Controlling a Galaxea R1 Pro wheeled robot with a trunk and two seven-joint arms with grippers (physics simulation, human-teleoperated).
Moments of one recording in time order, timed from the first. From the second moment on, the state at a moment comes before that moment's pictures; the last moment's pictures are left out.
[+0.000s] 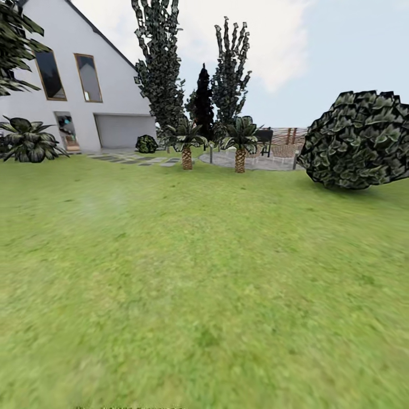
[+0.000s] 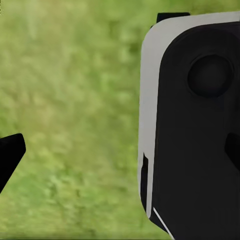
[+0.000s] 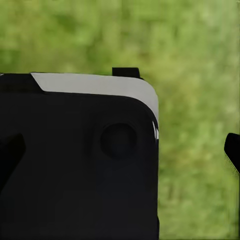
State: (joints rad) left arm 0.01 0.11 0.00 -0.08 -0.01 -0.02 0.01; right arm -0.06 -0.01 0.00 -0.06 -0.01 -0.09 -0.01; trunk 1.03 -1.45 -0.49
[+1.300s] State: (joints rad) left arm 0.01 0.11 0.00 -0.08 -0.01 -0.02 0.01; right arm -0.06 -0.01 0.00 -0.06 -0.01 -0.09 -0.01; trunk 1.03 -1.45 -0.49
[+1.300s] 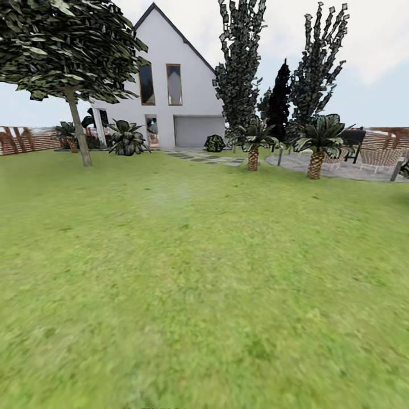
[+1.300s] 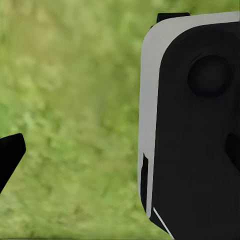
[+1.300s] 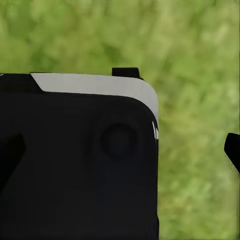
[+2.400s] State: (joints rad) left arm 0.01 0.11 0.00 -0.08 -0.01 -0.02 0.01; right arm -0.06 -0.01 0.00 -0.06 -0.01 -0.09 -0.01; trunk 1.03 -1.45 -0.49
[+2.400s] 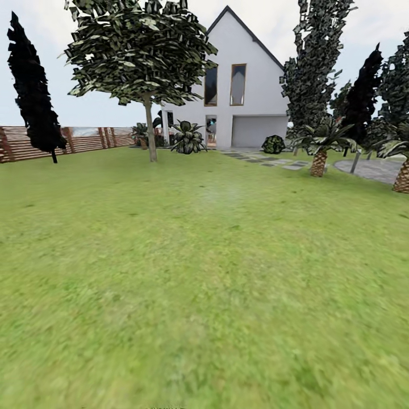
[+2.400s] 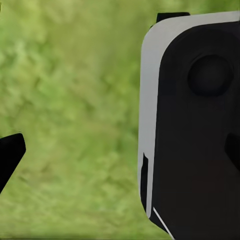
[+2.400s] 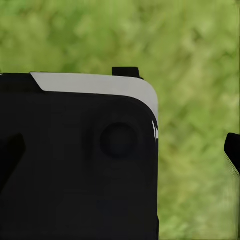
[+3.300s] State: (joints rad) left arm 0.01 0.11 0.00 -0.08 -0.01 -0.02 0.01; right arm -0.06 -0.01 0.00 -0.06 -0.01 -0.09 -0.01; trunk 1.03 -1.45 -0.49
